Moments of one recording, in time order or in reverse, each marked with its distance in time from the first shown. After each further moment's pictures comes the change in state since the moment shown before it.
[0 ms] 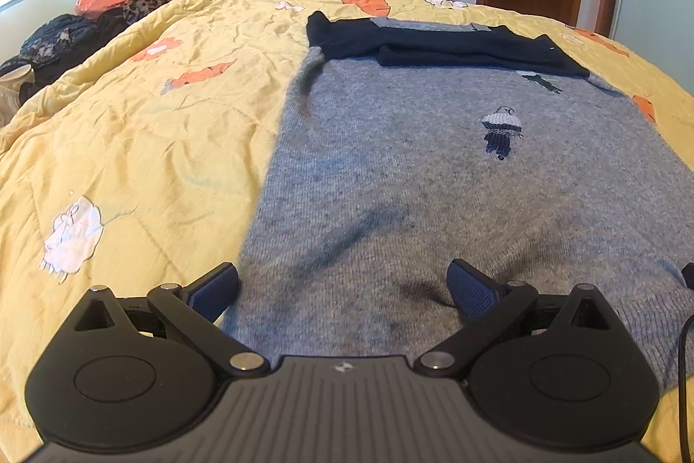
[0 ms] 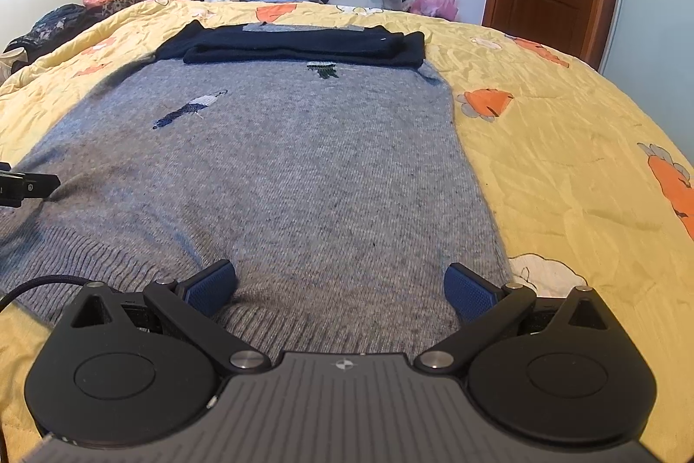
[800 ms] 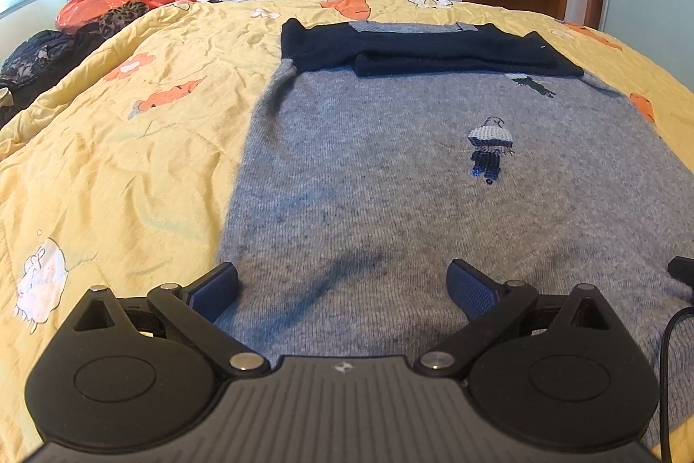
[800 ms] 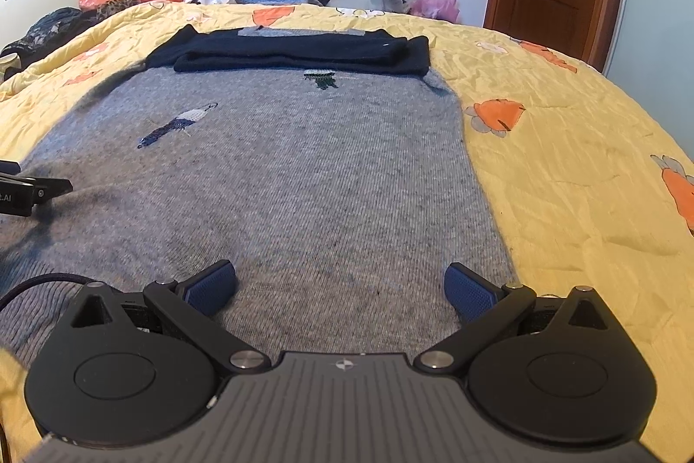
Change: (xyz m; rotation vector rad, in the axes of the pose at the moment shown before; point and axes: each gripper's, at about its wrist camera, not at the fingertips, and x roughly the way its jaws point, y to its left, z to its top) left arm 0.022 -0.016 0.020 0.049 -0.004 -0.014; right arm 0.022 0.000 0.019 -0.001 0.001 0.002
